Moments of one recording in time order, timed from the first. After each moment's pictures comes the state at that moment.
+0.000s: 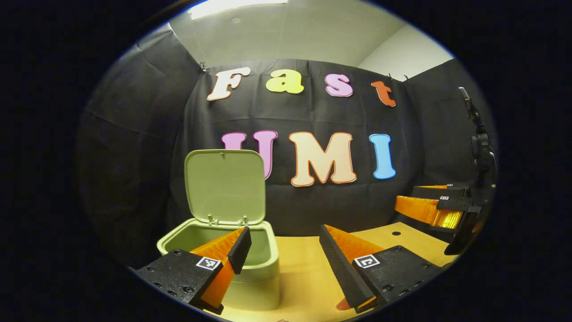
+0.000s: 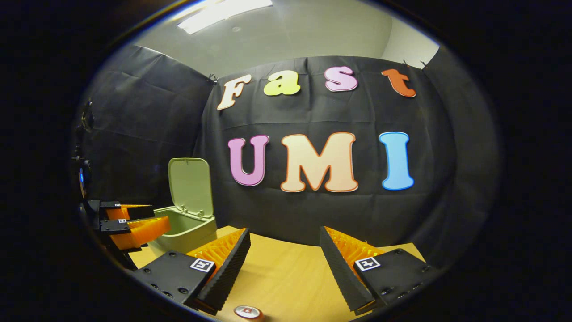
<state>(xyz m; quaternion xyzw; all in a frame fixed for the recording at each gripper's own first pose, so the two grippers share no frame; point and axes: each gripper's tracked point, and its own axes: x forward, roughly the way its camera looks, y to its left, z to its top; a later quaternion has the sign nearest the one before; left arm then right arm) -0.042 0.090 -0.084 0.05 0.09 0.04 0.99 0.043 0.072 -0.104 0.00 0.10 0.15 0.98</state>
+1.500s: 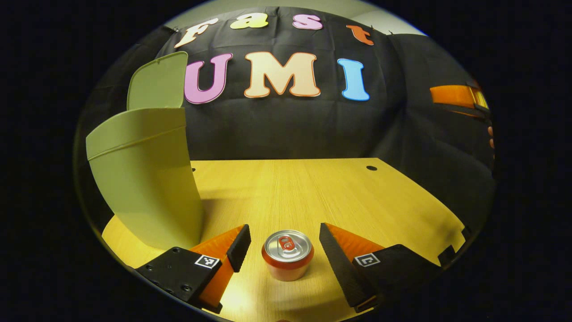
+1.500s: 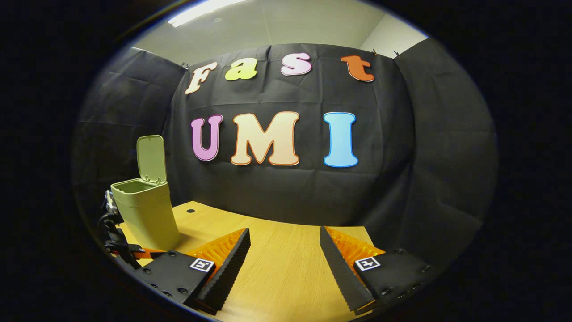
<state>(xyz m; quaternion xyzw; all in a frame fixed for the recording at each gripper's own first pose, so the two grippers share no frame) -0.095 -0.028 -0.322 0.03 0.31 0.02 0.95 0.007 -0.107 -0.138 -0.03 0.17 0.08 0.98</state>
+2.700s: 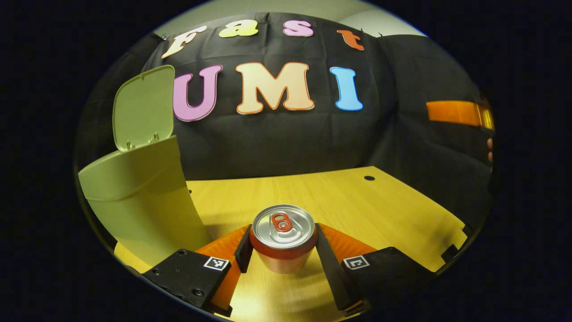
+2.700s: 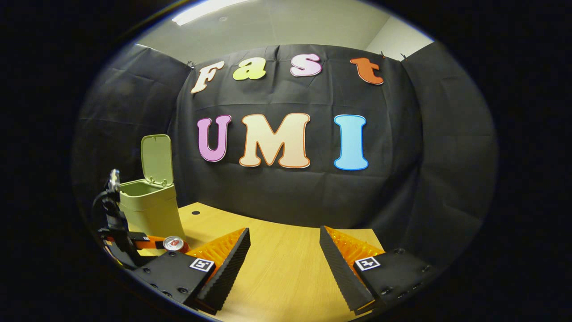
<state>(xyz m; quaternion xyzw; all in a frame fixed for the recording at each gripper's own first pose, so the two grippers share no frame) -0.045 -0.009 -0.244 0.06 0.25 -0.03 0.97 0.014 -0.058 -0.138 -0.03 0.16 0.09 0.98</state>
